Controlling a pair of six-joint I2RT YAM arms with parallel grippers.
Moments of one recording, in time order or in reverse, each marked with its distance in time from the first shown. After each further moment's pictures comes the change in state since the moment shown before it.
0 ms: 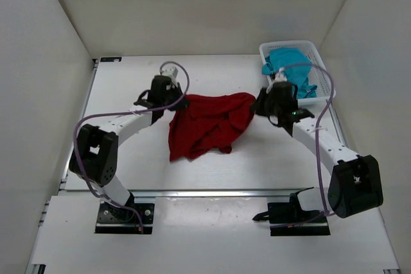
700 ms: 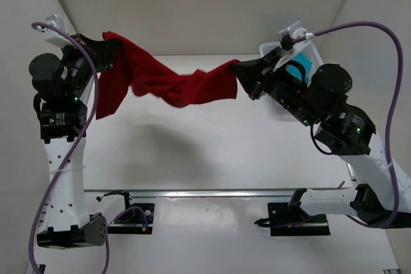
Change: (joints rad) left arm 0.528 -0.580 0.510 -0.306 0.276 -0.029; right arm 0.674 -0.156 0.996 -0.342 0.352 -0.360
